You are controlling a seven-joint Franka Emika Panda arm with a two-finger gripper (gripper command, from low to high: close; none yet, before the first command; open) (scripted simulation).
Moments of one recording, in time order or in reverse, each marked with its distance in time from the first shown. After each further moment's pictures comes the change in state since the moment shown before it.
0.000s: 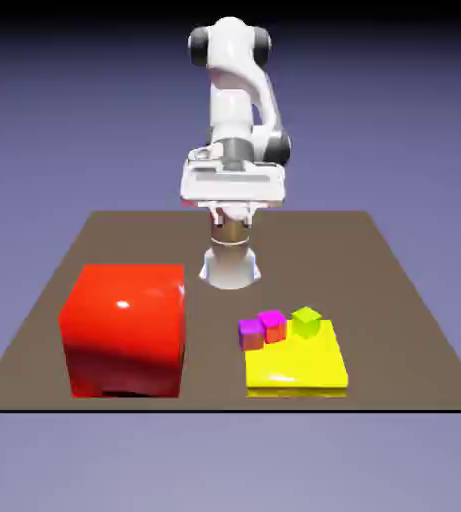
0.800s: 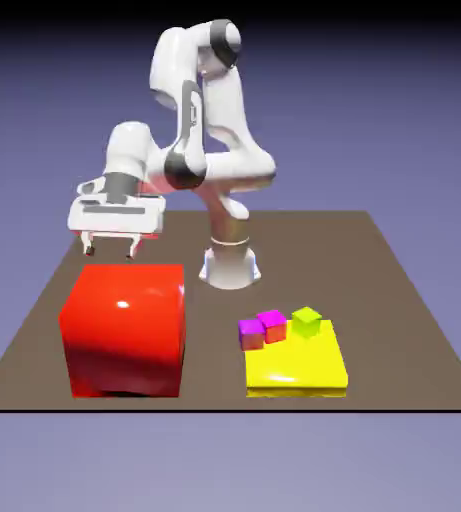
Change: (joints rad) arm 0.223 0.146 -0.870 0.026 0.143 0.116 -0.502
